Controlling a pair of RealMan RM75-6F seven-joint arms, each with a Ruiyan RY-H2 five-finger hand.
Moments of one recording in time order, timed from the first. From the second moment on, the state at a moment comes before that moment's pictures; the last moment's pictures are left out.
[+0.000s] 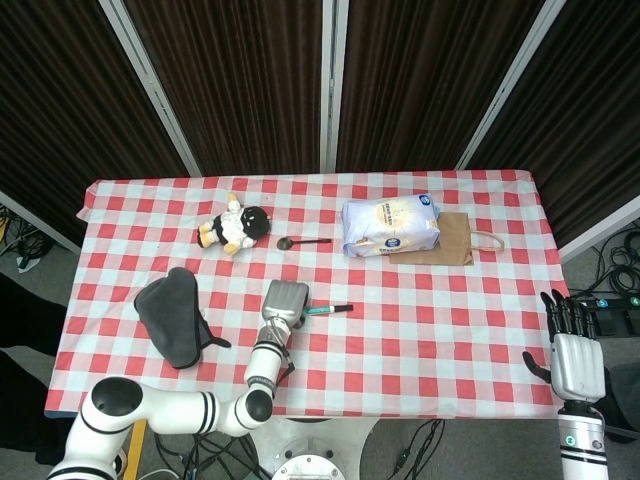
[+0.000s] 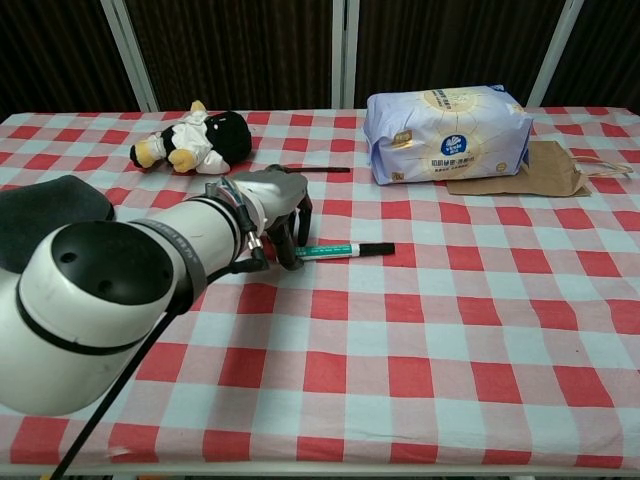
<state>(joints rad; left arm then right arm) -1.08 -2.03 -0.35 -1.29 0.34 1.11 0.95 0.05 -1.35 0.11 -1.53 -1.39 1.50 -0.15</state>
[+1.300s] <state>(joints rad) -1.05 -1.94 -0.32 -1.48 0.50 1.15 0.92 0.22 -1.44 0.14 -1.58 -1.52 1.41 -0.36</state>
